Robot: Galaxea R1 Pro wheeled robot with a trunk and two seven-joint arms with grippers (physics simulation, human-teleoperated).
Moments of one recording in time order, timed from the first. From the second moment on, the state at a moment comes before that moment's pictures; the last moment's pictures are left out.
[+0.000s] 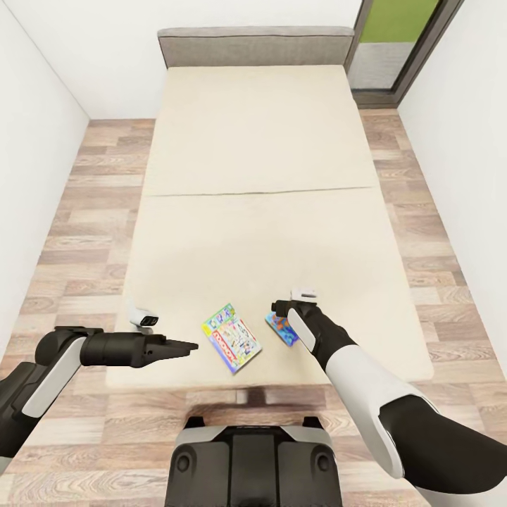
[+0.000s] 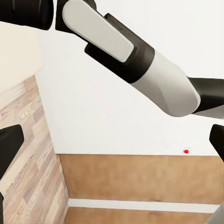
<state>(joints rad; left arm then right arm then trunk) -0.60 0.47 -0.25 -1.45 0.75 1.03 -1.18 -1.06 0.17 0.25 -0.48 -0.37 0.40 -0.31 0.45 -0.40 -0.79</state>
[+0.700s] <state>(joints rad) -0.60 0.47 -0.25 -1.45 0.75 1.03 -1.18 -1.09 0.17 0.25 -0.48 -0.37 0.40 -0.31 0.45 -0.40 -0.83</state>
